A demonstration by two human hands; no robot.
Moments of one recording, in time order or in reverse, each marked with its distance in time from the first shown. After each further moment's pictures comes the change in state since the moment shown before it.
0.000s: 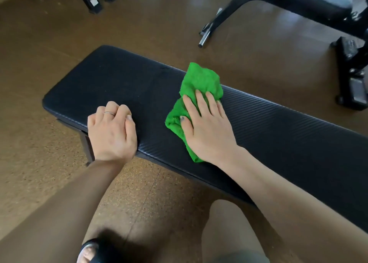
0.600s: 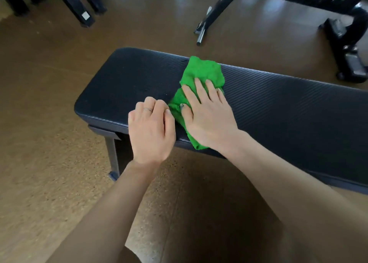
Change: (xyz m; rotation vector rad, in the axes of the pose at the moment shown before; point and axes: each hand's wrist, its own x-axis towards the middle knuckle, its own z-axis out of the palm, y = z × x) left_hand -0.002 -0.026 -0.010 -0.223 0.052 0.239; right_hand 0.015 -0.099 0.017 0.002 0.024 0.138
